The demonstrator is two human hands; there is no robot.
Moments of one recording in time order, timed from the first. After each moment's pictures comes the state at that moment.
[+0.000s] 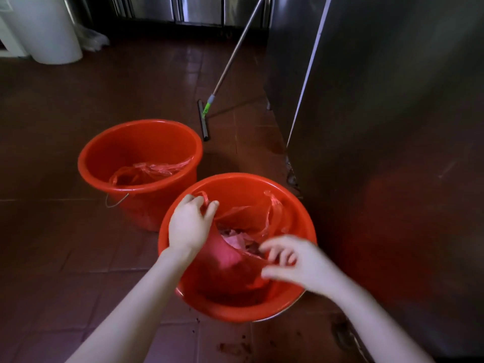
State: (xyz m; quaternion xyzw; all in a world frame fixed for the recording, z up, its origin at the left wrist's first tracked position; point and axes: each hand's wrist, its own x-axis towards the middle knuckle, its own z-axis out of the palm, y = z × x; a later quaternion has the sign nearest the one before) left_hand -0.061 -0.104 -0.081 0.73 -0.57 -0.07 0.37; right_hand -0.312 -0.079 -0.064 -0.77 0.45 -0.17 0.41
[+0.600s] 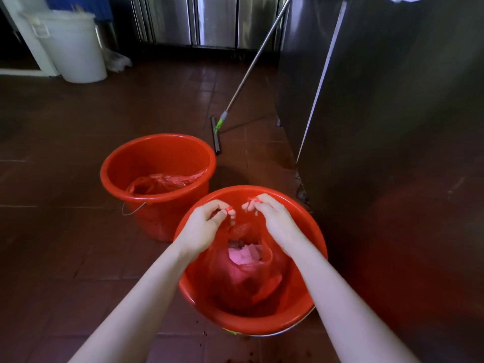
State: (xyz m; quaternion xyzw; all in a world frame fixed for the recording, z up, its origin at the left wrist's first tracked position) left_hand -0.050 -0.099 -0.053 0.58 -0.56 -0.37 0.47; right_hand -0.222 -0.146 -0.043 -0.66 0.47 -0.35 0.47
